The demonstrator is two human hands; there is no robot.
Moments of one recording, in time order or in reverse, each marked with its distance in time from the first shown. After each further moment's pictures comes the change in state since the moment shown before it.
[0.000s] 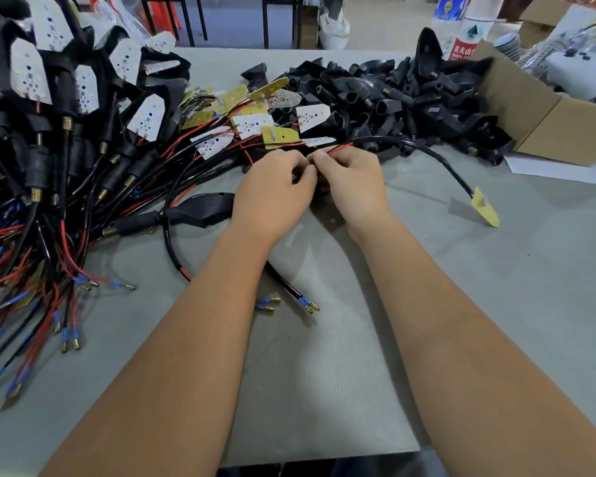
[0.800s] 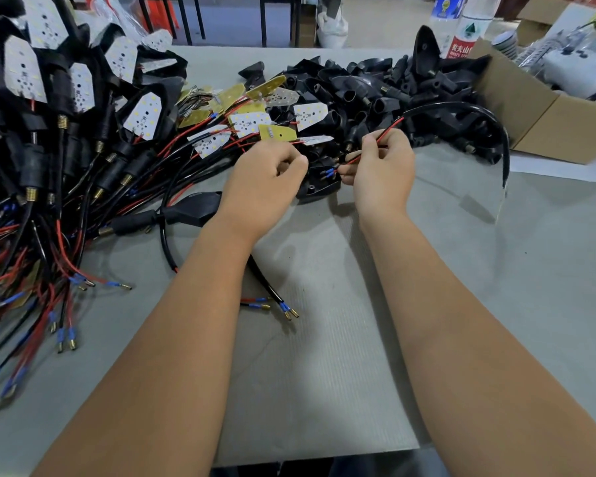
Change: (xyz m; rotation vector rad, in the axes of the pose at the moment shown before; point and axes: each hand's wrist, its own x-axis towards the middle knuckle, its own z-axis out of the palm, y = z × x) left_hand 0.003 -0.013 -0.006 -0.168 0.007 0.027; right_hand 0.004 -0.001 -0.014 0.156 0.332 0.027
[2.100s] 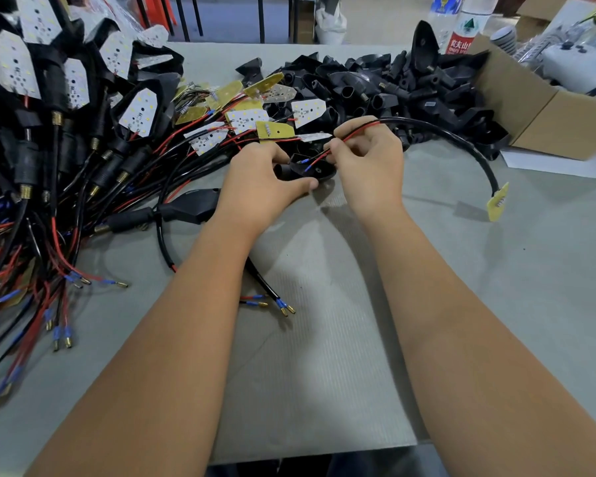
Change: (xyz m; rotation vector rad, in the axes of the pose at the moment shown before) left_hand 0.001 0.000 0.000 0.080 0.006 -0.129; right_hand -0.002 -0.004 -0.002 -0.139 -0.189 -0.182
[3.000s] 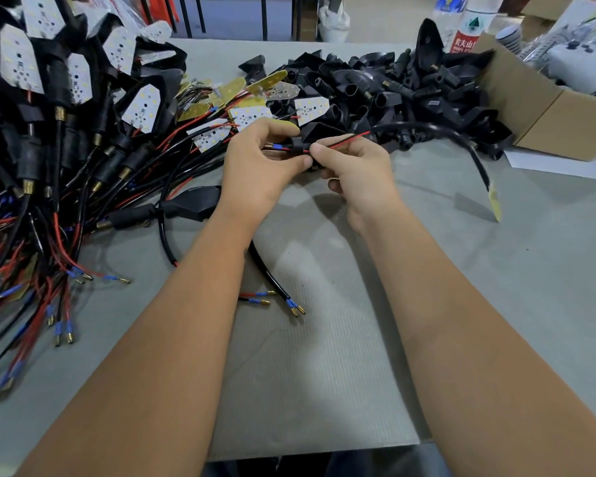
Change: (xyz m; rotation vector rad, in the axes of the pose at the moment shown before) left_hand 0.000 0.007 -0.002 -0.564 0.064 -0.049; right_hand -0.010 -0.004 0.005 0.320 -0.197 0.276
